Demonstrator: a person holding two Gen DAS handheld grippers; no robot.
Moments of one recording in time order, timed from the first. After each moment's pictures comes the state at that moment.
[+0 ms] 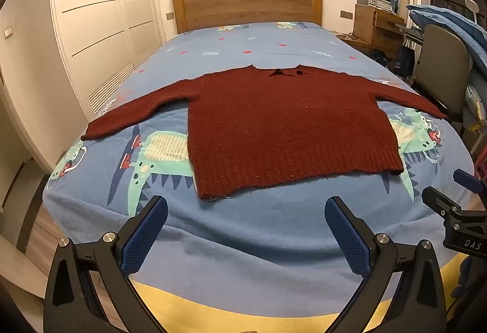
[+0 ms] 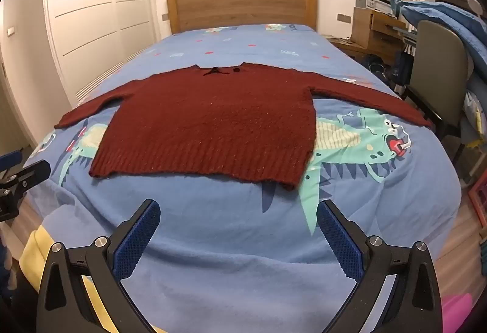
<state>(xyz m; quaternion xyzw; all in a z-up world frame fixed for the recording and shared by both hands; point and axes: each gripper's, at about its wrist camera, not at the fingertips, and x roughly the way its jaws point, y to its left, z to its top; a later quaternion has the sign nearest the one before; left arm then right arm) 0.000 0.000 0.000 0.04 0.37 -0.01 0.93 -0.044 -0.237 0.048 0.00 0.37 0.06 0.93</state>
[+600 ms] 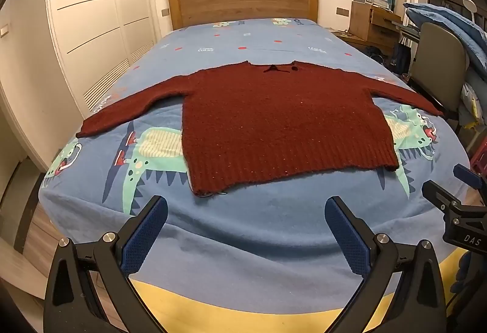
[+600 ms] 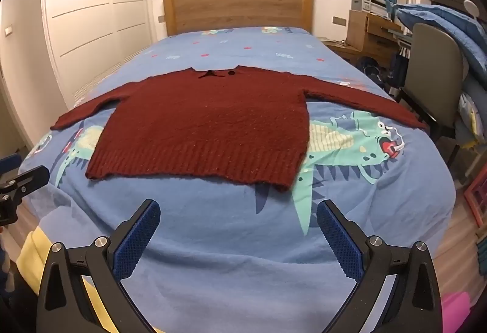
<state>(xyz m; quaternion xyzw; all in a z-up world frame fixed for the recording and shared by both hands) 0.000 -0.003 -0.001 0.03 0.38 -0.02 0.92 -0.048 -0.239 0.052 0.00 0.37 0.05 0.93</state>
